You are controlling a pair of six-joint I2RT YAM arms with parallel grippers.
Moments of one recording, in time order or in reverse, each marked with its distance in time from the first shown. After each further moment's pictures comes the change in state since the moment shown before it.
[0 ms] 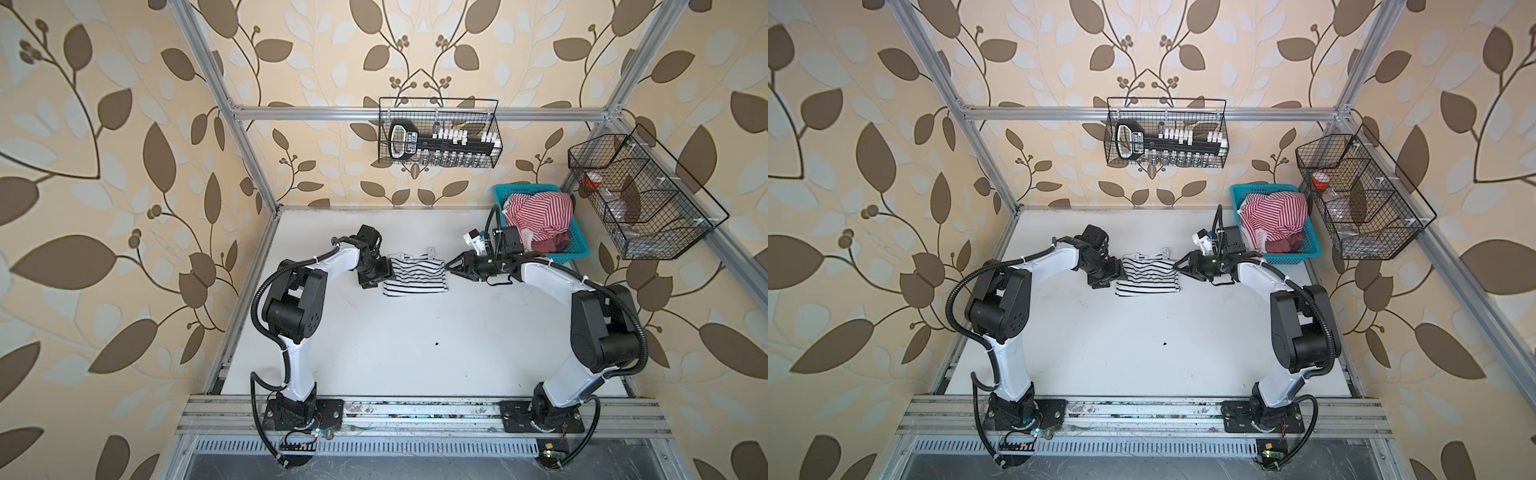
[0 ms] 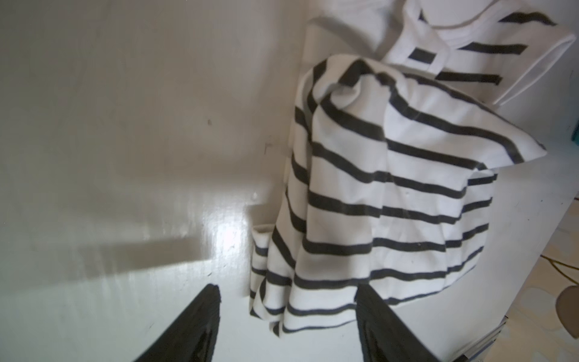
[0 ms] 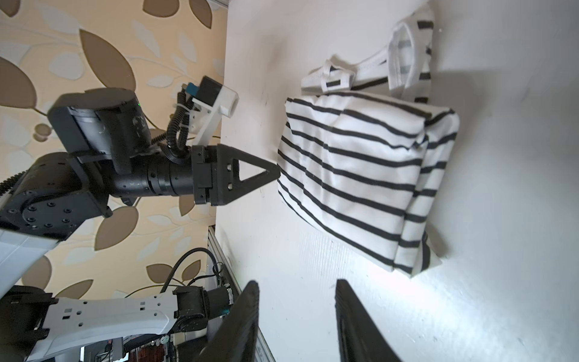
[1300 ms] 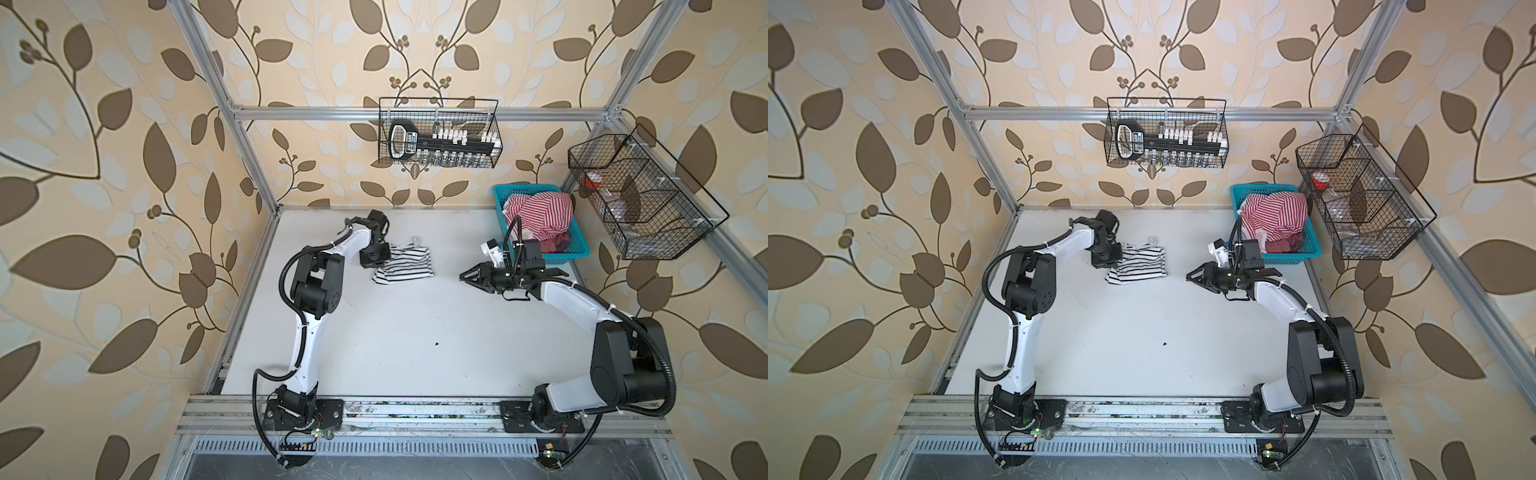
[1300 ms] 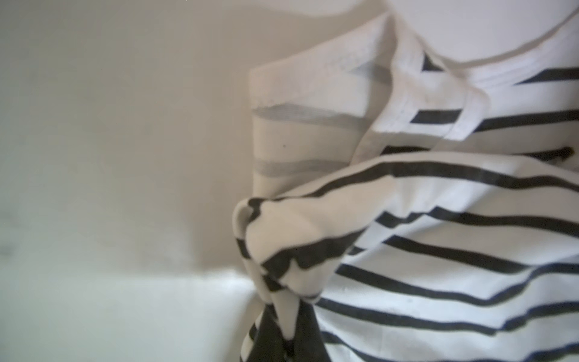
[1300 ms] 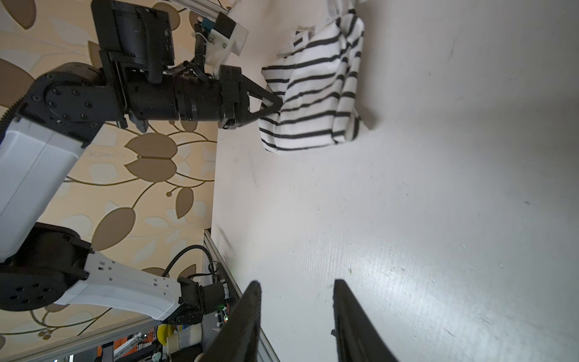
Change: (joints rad) left arm 0.074 0.341 0.499 -0.286 -0.250 0.129; right arm -0.079 -0.197 -0.166 -0.009 0.005 -0.022
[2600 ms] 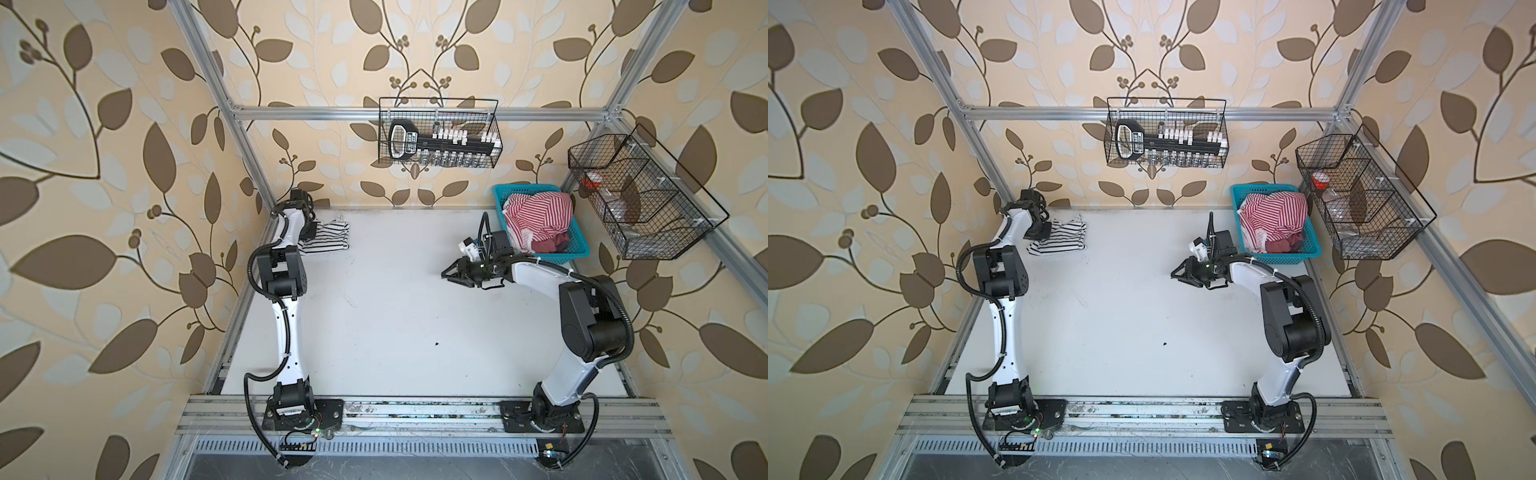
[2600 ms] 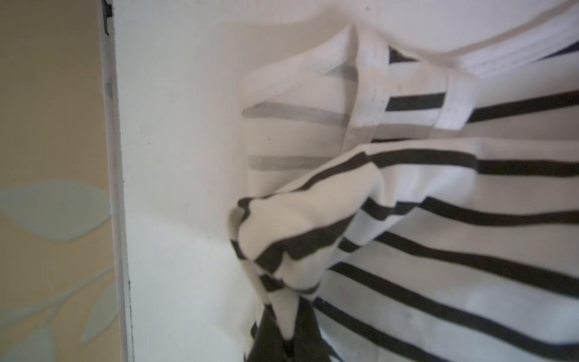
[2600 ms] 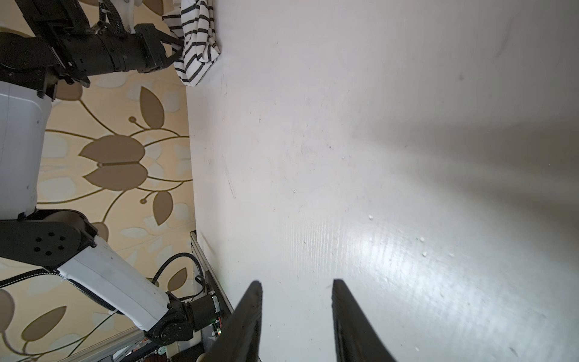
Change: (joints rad) left arm 0.444 0.298 0.515 -0.032 -0.271 0.617; right arm 0.122 0.310 0.211 0.003 0.077 0.055
